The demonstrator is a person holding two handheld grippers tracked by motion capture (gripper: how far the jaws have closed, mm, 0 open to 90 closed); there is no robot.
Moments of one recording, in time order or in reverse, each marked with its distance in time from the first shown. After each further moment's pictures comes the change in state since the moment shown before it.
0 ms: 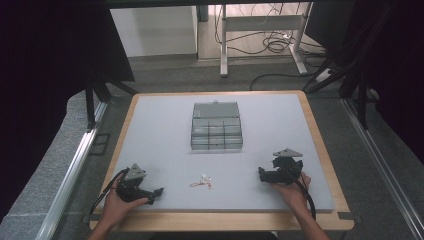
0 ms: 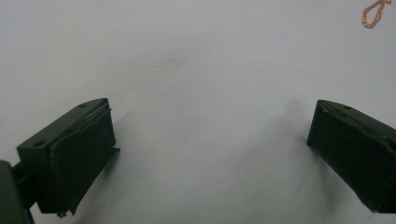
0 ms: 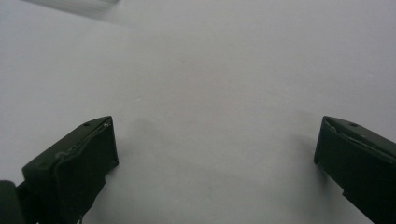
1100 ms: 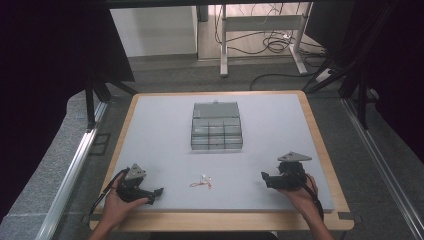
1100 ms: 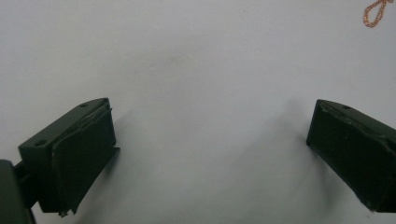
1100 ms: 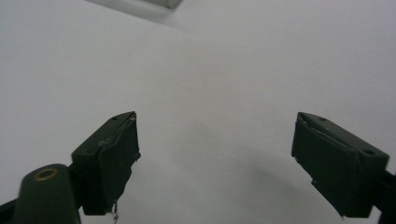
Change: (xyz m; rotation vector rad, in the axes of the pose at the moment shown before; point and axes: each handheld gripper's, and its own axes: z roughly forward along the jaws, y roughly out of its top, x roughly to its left) left arm 0.000 0.000 0.000 0.004 0.003 -0.003; right arm 0.001 -0.001 -0.042 -0.021 0.139 -0.063
